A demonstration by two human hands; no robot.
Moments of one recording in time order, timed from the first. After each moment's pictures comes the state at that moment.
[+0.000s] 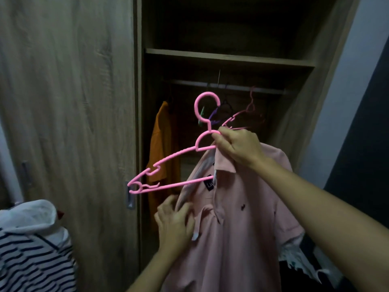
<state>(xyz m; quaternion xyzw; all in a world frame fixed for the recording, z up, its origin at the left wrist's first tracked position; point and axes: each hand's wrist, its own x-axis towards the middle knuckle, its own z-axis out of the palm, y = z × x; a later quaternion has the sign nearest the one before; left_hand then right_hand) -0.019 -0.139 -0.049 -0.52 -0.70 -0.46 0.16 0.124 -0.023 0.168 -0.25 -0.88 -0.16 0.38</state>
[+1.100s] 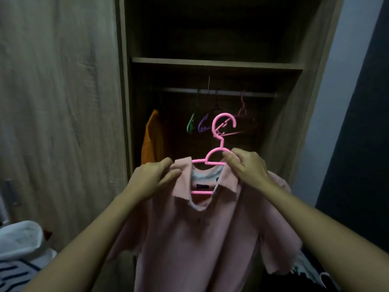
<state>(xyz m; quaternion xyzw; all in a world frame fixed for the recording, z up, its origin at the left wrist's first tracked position) -0.098 -0.118 0.104 -0.68 -0.65 -0.29 0.18 0.154 0.001 0.131 -0.38 -0.83 -0.01 0.41</state>
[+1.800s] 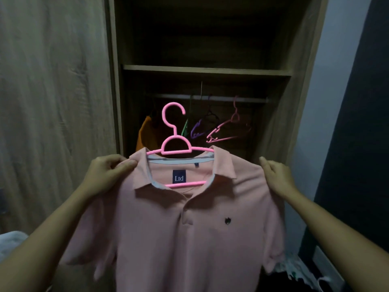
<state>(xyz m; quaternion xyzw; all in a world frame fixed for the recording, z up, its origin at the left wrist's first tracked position) -0.154 -0.142 0.127 -0.58 -0.64 -0.49 0.08 0.237 0.050 0.116 -0.48 -0.74 0.07 0.46</state>
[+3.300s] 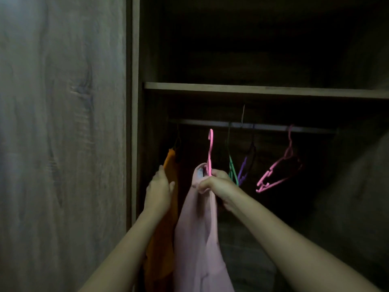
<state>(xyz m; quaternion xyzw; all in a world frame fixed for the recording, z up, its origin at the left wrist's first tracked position) -0.227 0.094 0.136 -0.45 -0.77 -0.44 0.09 -0.079 0.150 0.176 -0.35 -0.70 0.51 0.35</state>
